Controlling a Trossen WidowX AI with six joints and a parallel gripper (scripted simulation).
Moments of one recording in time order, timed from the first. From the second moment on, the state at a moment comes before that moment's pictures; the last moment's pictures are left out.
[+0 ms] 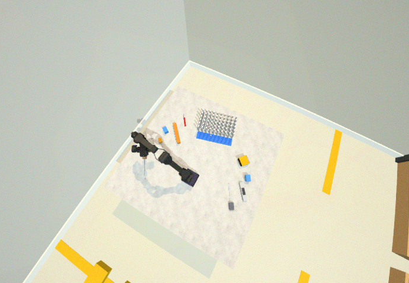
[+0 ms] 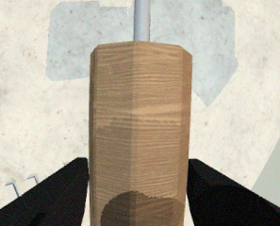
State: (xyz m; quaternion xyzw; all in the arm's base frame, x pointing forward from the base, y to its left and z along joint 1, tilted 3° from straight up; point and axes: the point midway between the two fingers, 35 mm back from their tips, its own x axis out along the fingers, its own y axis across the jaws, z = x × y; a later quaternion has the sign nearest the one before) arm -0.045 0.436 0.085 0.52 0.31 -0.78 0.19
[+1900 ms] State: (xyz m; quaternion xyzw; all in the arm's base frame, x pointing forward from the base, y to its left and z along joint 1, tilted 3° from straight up) arm -0.046 0.436 0.035 0.51 0.31 -0.77 0.20
